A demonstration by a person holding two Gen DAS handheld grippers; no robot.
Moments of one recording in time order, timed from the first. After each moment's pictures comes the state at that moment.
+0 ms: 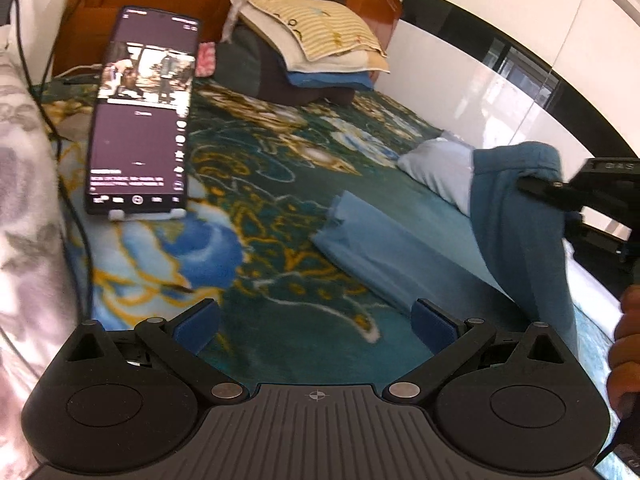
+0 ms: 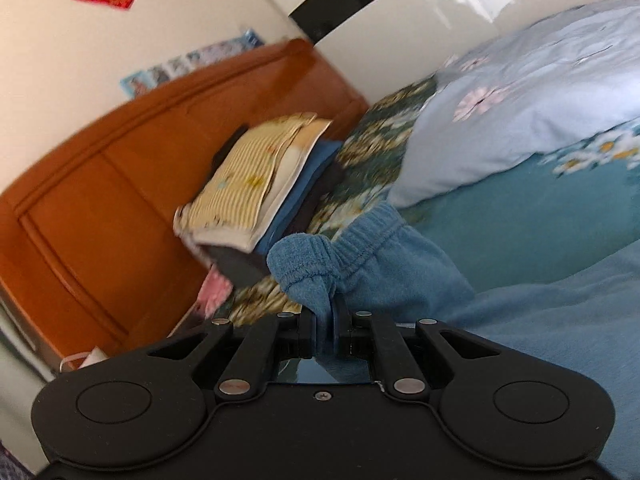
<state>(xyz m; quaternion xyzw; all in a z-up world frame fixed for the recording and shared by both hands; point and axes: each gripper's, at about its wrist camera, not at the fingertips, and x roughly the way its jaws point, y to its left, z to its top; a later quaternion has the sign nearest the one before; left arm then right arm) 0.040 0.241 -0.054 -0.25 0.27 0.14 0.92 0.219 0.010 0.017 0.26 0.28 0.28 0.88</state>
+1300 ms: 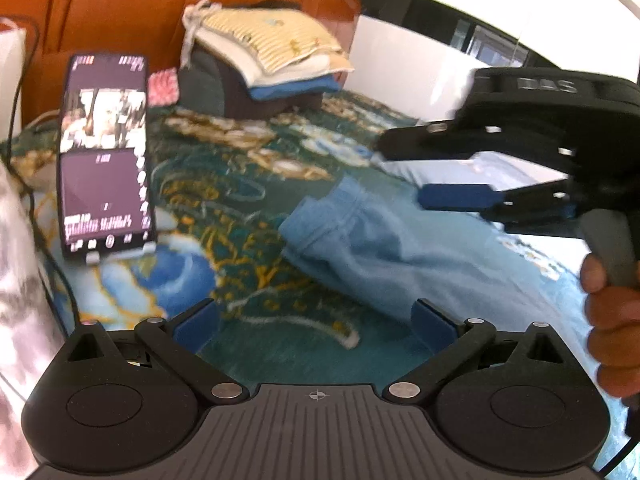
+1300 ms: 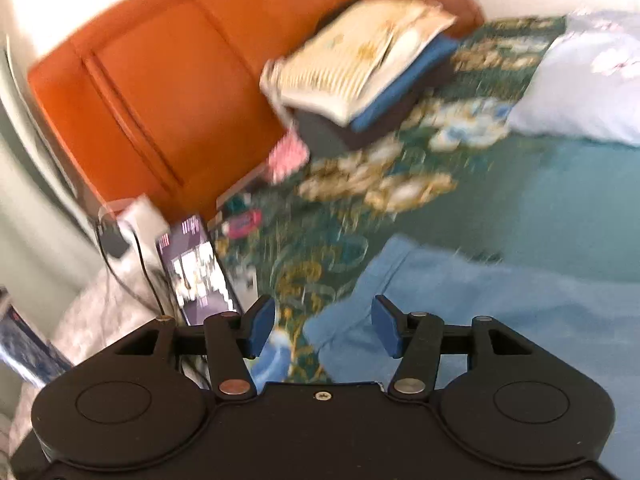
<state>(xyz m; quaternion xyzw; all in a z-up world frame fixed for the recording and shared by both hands) 0.050 0.217 -0.035 -0.17 0.26 0.11 0.94 0.209 0.067 0.031 0.12 0.36 0.44 0.81</state>
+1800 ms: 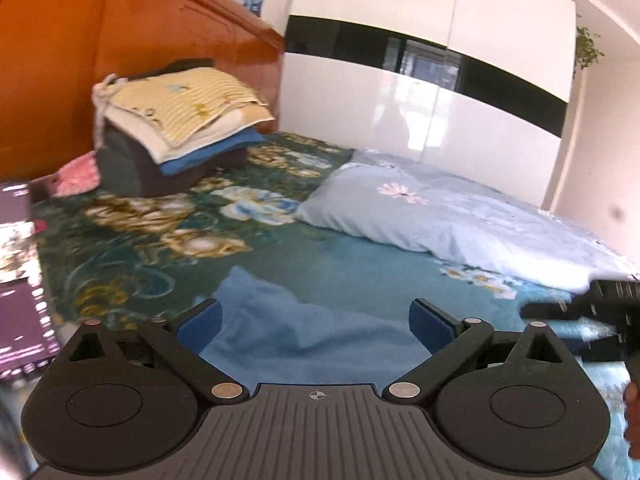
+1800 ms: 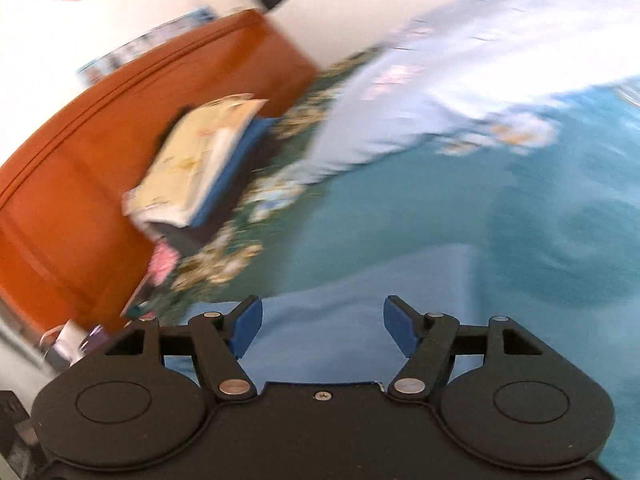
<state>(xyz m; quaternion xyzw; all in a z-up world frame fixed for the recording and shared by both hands) 0.115 0.168 0.003 -0.10 0.22 0.04 0.97 0.216 -0.138 -0.009 0.26 0.36 0.23 0.86</state>
